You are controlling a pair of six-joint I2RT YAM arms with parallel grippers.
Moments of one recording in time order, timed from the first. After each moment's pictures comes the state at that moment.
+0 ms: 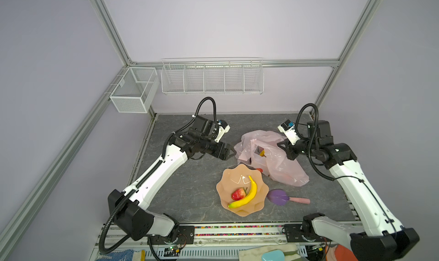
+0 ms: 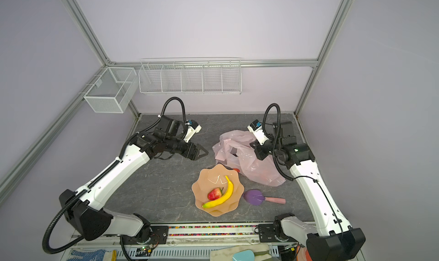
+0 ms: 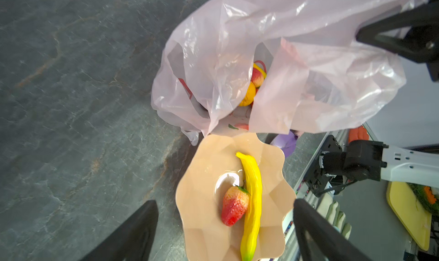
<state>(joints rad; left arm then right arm) -0.62 1.39 1.37 -0.86 0.45 -0.10 0.24 1.14 1.25 -0.87 -0.40 -0.34</state>
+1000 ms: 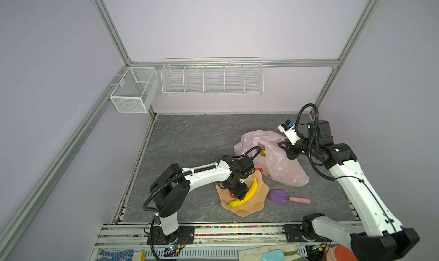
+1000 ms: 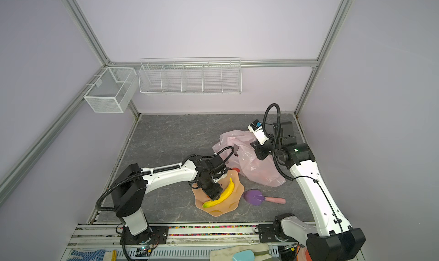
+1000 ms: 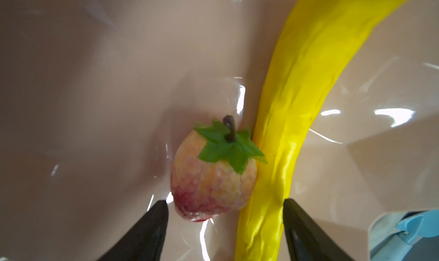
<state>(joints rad) -1.05 1.79 1.25 -0.91 0.17 -0.21 0.24 1.14 1.25 -0.87 -0.38 -0.34</state>
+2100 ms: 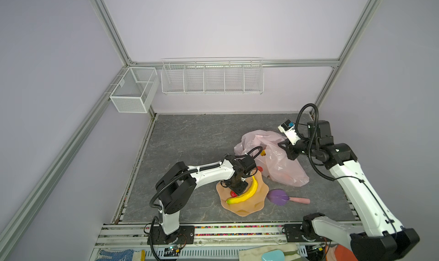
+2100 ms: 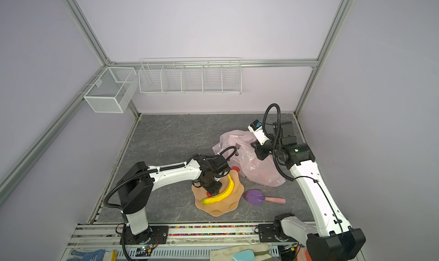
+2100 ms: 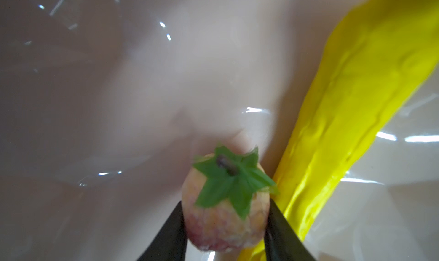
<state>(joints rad) -1.05 1.85 1.28 -0.89 0.08 -0.22 0.24 1.14 1.25 -0.87 -0.38 -0.34</state>
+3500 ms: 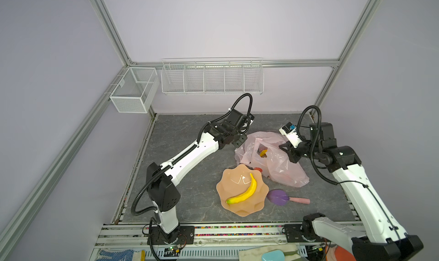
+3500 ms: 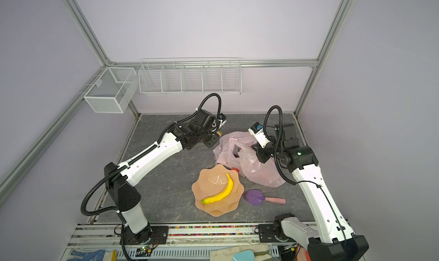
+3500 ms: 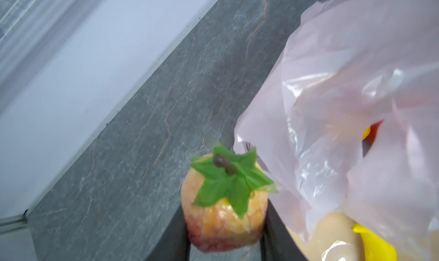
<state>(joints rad) -0.83 1.82 1.83 -0.80 -0.16 0.20 0.24 1.10 1.25 -0.92 -0.39 -0.38</state>
